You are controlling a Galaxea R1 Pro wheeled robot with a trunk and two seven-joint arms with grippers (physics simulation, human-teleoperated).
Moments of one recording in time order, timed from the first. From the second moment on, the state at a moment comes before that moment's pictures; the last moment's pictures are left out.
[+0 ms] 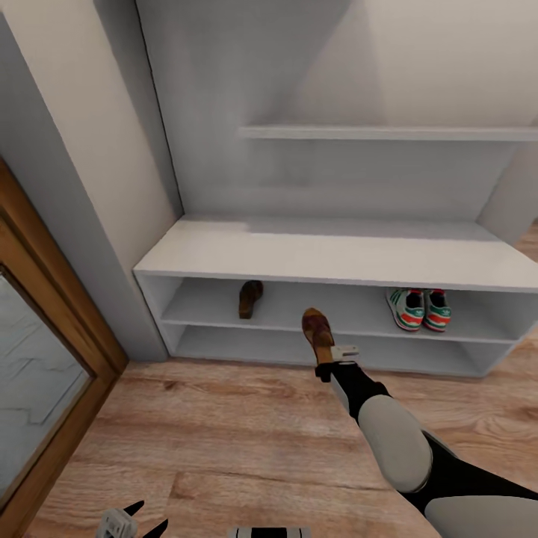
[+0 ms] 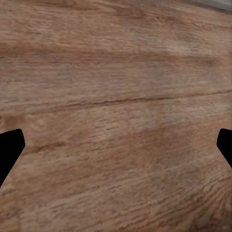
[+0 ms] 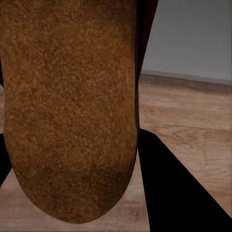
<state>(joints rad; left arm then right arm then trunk) -0.29 0.24 0.36 -0.31 -0.06 -0.44 -0.97 -0.99 0.17 -0.64 -0.25 0.74 0.25 -0.11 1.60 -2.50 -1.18</state>
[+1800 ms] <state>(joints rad) -0.29 0.23 0.36 -0.30 -0.06 -0.44 -0.97 -0.99 0.17 -0.64 -0.40 0.74 0.52 -0.16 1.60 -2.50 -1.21</state>
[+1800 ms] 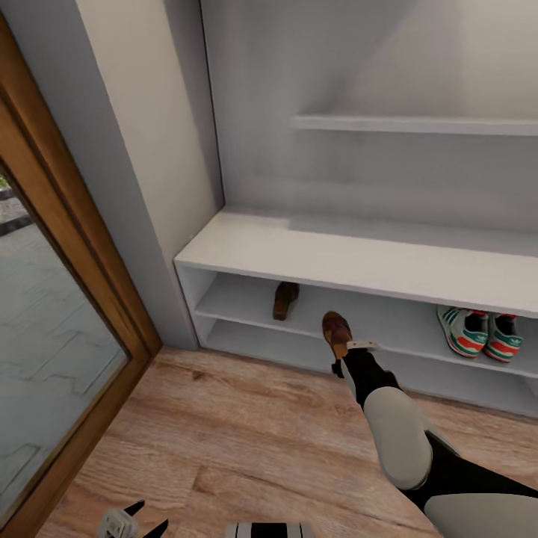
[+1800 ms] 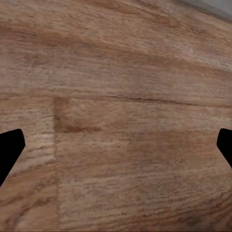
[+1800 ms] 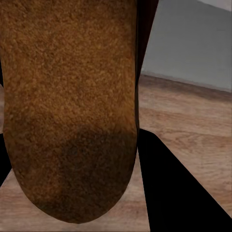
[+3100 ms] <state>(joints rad) -0.27 0.23 0.36 -0.30 -0.06 -0.45 -0.97 -0.99 0.17 -0.64 -0.44 0.73 0.52 -0.15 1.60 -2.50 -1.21</state>
